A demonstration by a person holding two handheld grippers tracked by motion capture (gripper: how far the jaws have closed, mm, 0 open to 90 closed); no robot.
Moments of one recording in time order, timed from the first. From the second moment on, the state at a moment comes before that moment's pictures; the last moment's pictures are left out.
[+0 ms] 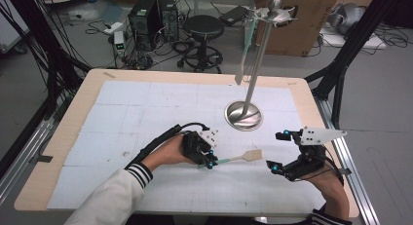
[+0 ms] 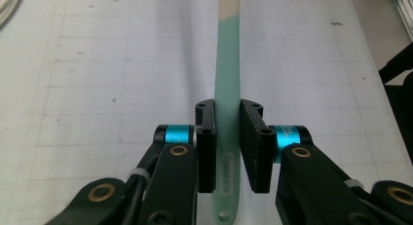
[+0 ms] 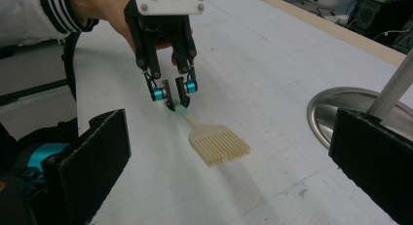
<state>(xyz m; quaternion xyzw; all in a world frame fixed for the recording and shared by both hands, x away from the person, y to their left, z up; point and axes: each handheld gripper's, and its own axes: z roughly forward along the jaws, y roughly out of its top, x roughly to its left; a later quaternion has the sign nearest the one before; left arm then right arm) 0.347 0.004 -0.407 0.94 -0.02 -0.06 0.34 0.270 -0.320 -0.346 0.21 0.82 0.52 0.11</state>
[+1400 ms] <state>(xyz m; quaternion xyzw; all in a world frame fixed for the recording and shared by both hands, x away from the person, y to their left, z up) 0.351 0.072 -0.355 0.91 0.05 -0.03 0.41 0.274 -0.321 -0.349 0.22 0.82 0.52 0.10</state>
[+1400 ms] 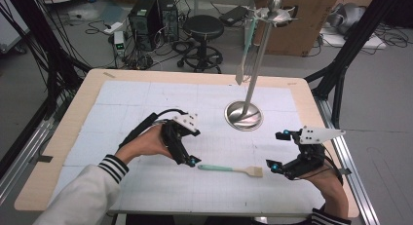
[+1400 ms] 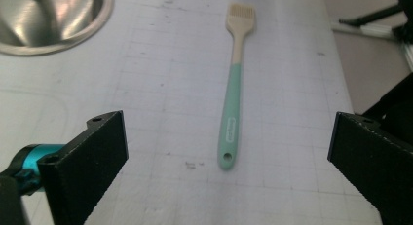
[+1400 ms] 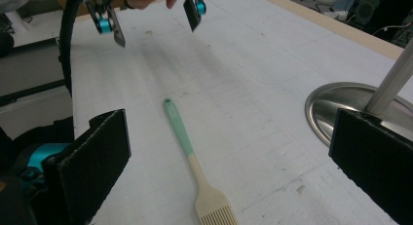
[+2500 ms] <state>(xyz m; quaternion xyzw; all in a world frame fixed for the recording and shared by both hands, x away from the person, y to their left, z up) 0.321 0.238 -0.321 0.86 0.15 0.10 0.48 0.275 -0.320 -0.349 0.23 0.82 0.51 0.11</state>
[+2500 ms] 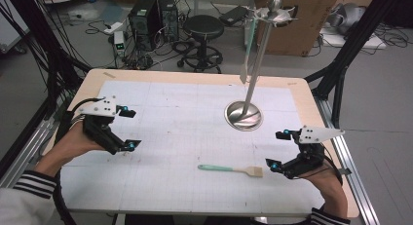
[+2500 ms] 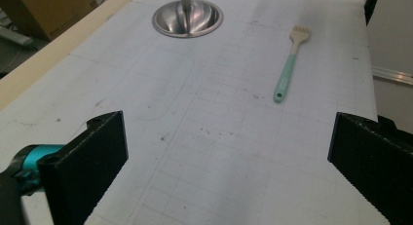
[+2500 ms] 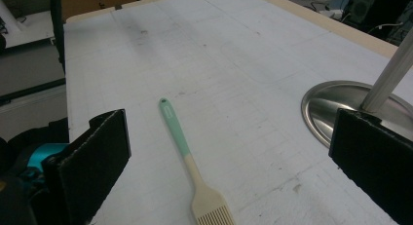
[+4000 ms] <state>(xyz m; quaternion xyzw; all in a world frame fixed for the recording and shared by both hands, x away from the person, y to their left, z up) 0.302 0.283 -0.359 0.82 0.18 0.10 0.54 0.283 -0.288 -0.309 0.20 0.87 0.43 0.13</state>
